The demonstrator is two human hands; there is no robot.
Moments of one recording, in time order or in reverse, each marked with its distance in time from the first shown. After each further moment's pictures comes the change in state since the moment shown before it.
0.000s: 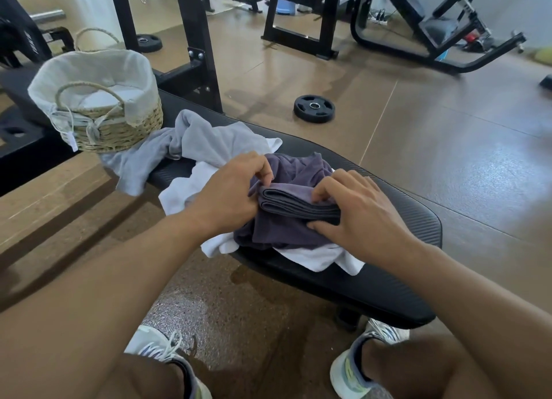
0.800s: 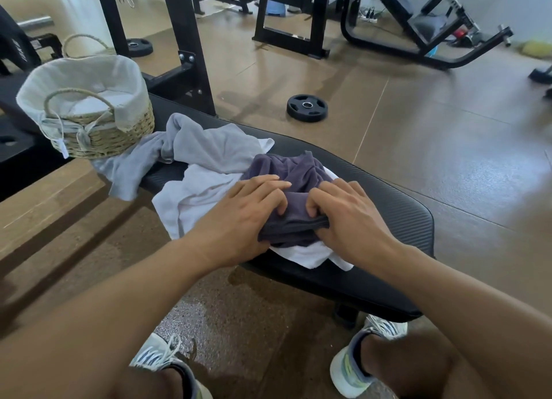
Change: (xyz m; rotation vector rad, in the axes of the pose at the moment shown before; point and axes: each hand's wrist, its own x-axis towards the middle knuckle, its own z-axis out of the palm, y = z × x) left_hand -0.026 0.010 0.020 0.432 -0.171 0.321; right_hand -0.009 0.007 0.022 -0.053 0.020 0.017
